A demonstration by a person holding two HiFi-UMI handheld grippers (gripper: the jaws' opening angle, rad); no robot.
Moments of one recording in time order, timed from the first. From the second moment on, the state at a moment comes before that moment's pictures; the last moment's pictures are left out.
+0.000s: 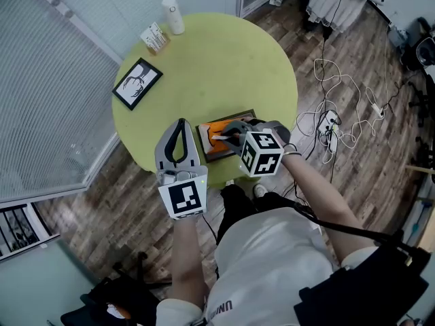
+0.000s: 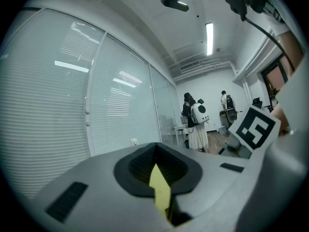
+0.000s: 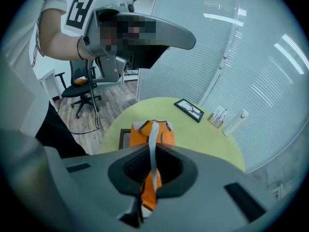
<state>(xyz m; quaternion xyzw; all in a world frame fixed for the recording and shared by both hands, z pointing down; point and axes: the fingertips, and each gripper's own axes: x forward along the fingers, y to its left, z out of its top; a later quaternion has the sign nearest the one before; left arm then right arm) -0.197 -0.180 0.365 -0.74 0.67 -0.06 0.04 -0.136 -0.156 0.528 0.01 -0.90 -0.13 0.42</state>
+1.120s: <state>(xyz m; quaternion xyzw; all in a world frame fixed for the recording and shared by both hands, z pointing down) -0.200 -0.178 0.359 -0.74 0.67 -0.07 0.04 -0.134 -0.179 0.479 0.09 -0.92 -0.14 0.36</state>
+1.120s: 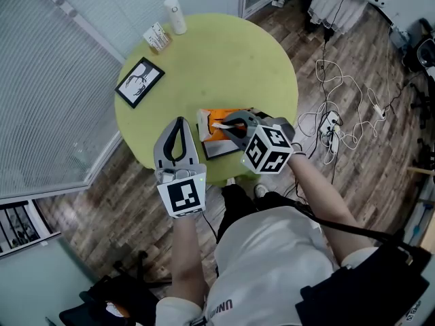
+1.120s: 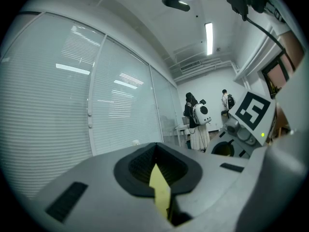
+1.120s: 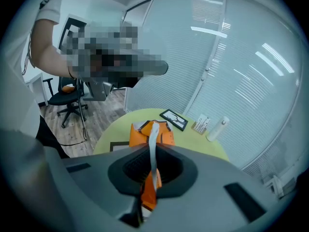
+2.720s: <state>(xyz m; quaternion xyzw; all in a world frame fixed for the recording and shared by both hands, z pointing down) -0.198 -0.174 0.363 -0.74 0.66 -0.10 0.06 -0.121 -0.197 0.453 0.15 -0.92 -0.14 0.32</state>
